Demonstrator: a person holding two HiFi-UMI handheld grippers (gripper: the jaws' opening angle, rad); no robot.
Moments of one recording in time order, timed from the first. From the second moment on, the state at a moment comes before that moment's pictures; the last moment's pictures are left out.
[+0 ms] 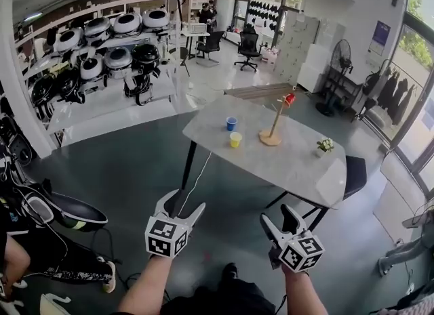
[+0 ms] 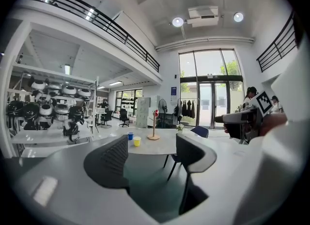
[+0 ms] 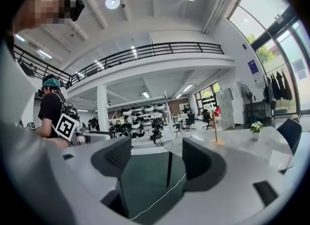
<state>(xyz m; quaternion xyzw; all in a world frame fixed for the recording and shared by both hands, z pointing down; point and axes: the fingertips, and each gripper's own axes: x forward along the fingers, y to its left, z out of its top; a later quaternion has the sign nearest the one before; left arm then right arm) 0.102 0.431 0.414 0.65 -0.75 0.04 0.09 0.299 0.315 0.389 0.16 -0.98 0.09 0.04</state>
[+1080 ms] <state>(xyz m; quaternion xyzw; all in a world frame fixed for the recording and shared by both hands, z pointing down) 0.006 0.189 0.414 0.62 -0.77 0.07 0.09 0.169 0.071 0.424 0.09 -0.99 0.13 0.03</state>
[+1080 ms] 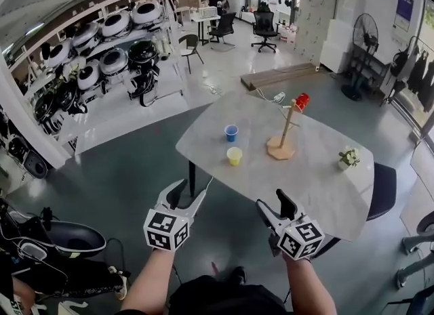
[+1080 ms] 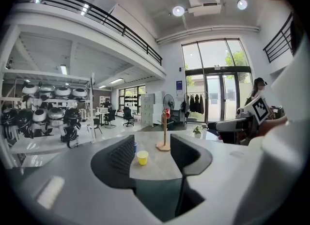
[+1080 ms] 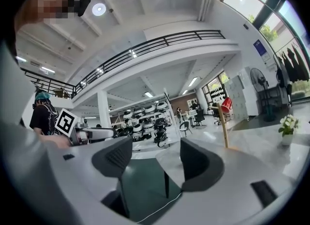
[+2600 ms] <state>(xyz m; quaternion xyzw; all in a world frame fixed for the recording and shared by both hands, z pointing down) -0.231 -0.031 0.443 0.66 -0.74 0.01 0.13 -0.064 -0.092 0.443 0.11 -0.99 0.11 0.07</state>
